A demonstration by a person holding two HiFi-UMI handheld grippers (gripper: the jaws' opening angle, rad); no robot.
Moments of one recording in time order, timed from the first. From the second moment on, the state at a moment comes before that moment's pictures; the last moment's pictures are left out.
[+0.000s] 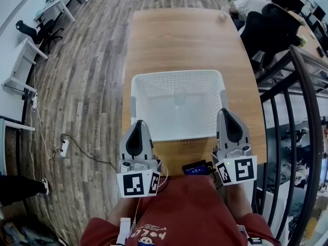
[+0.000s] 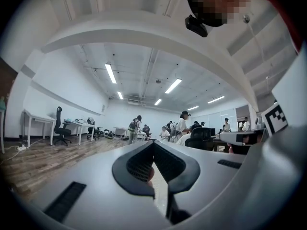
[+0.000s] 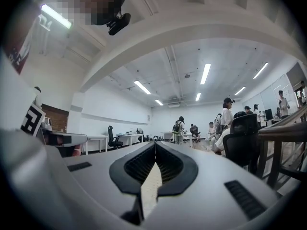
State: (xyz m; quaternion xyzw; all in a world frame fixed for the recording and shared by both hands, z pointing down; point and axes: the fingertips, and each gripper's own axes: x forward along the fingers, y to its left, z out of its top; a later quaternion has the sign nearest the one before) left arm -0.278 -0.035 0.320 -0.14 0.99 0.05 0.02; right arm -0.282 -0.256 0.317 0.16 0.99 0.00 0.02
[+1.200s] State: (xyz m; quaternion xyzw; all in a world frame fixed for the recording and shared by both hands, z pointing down) left arm -0.279 -0.037 0.326 -0.14 0.99 0.05 0.00; right arm -0.284 -0.252 0.318 0.16 0.99 0.01 0.02
